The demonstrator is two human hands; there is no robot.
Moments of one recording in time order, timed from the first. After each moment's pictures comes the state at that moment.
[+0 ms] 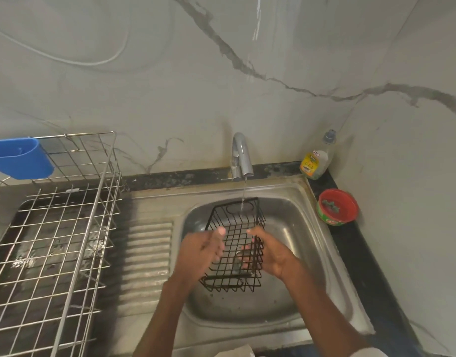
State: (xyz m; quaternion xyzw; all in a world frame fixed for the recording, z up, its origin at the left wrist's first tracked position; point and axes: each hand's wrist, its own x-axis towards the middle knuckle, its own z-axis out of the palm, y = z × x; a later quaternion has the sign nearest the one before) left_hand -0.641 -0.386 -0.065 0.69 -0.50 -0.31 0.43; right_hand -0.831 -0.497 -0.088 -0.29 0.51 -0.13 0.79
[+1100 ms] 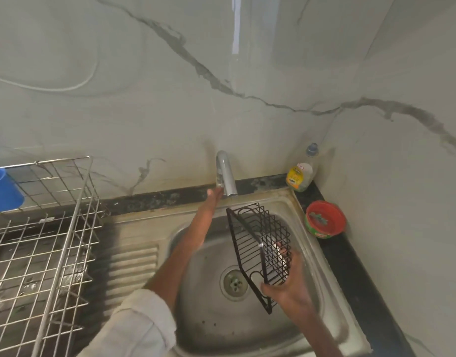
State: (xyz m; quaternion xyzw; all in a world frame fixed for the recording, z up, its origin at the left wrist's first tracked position) left_hand -0.631 -0.541 -0.059 0.61 -0.41 -0.52 0.45; right_hand -0.897 -0.461 -0.075 -0.58 0.58 -0.29 0.48
